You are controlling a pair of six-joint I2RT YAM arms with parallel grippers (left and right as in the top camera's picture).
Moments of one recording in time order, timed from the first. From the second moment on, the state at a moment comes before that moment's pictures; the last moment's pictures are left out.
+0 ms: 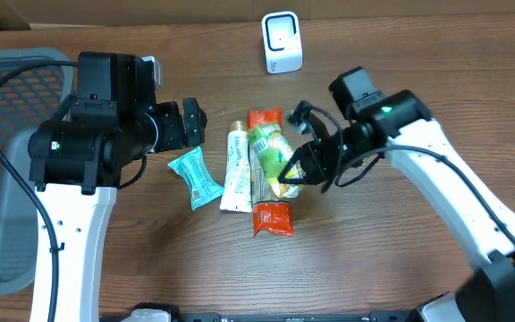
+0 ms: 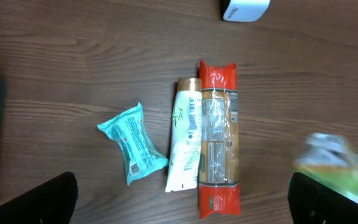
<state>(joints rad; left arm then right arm) -0.11 1.38 1.67 -1.27 0.12 -0.28 0.44 1.65 1.47 -1.14 -0.94 -0.07</state>
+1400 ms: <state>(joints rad) -0.11 1.38 1.67 -1.27 0.12 -0.28 0.53 1.90 2.06 -1.04 0.03 0.23</state>
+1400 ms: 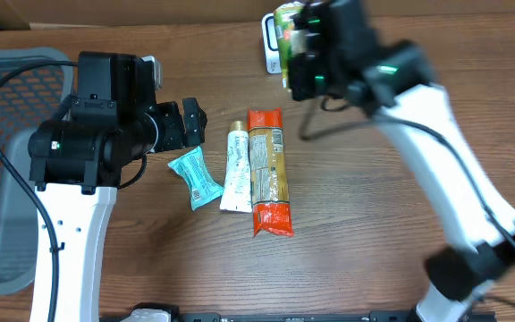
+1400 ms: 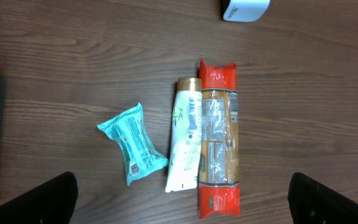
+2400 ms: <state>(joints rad) -0.11 1.38 1.67 -1.27 0.12 -0.28 0.53 2.49 2.05 -0.19 0.73 -0.84</state>
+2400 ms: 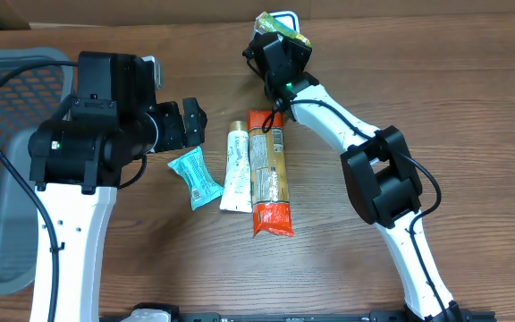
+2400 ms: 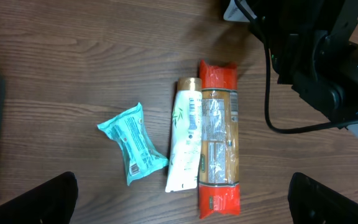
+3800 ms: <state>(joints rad) -0.11 1.38 1.67 -1.27 0.12 -0.28 0.45 1.85 2.04 -0.95 0.14 -0.22</state>
